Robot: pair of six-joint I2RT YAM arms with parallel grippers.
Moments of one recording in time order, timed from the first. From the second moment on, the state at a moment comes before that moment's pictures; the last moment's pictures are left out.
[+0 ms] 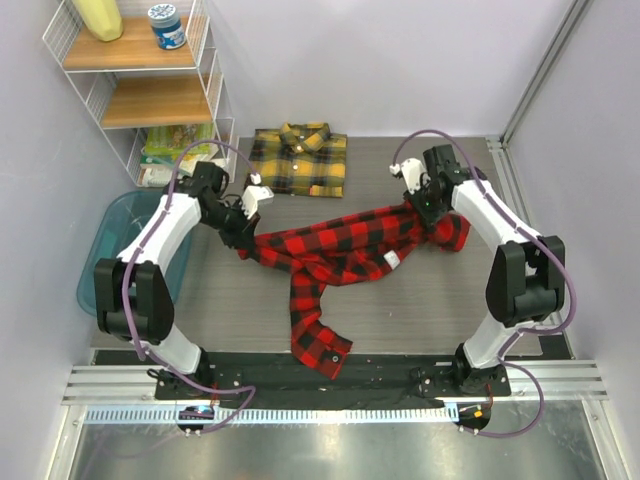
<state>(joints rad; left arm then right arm) -0.14 1.61 1.28 -0.98 0.60 0.81 0.17 1.70 1.34 -0.76 -0.06 -0.50</state>
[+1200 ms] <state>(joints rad) -0.68 1.66 1.81 -0.60 0.66 -0.22 0.11 1.39 1.50 -0.95 -0.65 -0.33</state>
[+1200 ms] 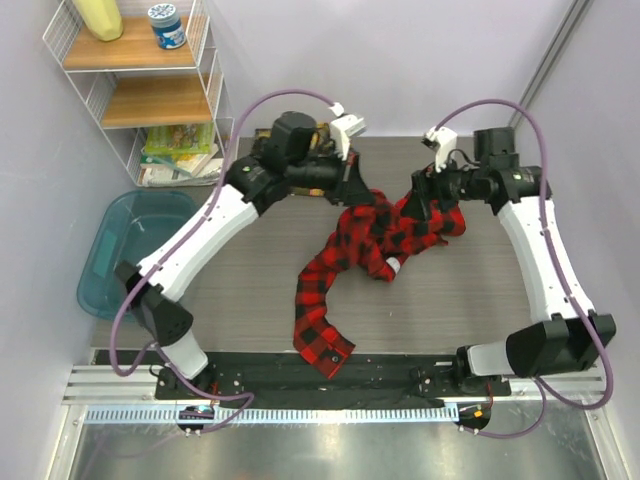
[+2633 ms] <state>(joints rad) -0.82 1.68 1.02 -0.63 0.35 0.20 0.27 1.25 1.12 -0.92 -0.32 -0.52</state>
